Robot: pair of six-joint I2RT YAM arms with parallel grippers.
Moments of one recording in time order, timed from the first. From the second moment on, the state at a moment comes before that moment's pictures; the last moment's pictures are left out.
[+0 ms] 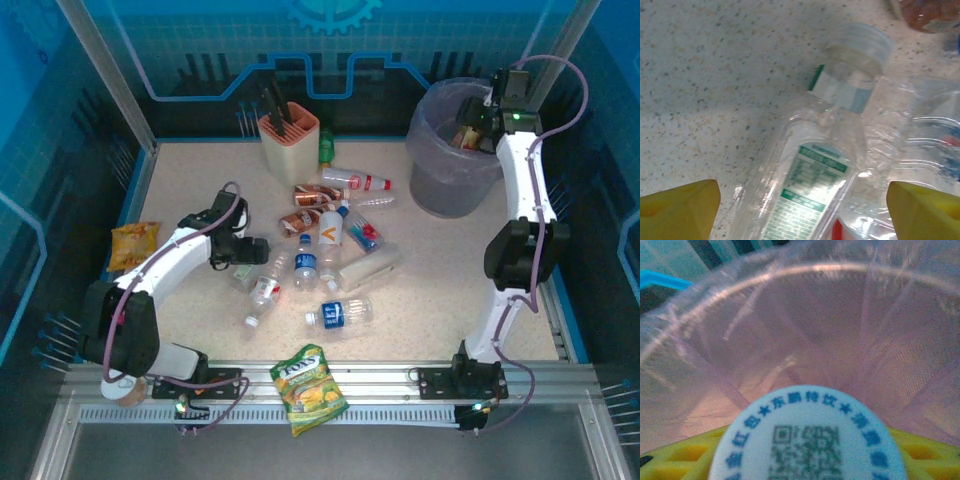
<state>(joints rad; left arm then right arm) -0.22 1.42 0.95 -0.76 0.03 -0.30 -0.12 2.02 2.12 -0.76 0.03 0.26</state>
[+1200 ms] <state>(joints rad) -0.20 1.53 0.89 -0.77 0.06 -0.36 -0.12 1.72 2.11 -0.92 -0.09 0.20</state>
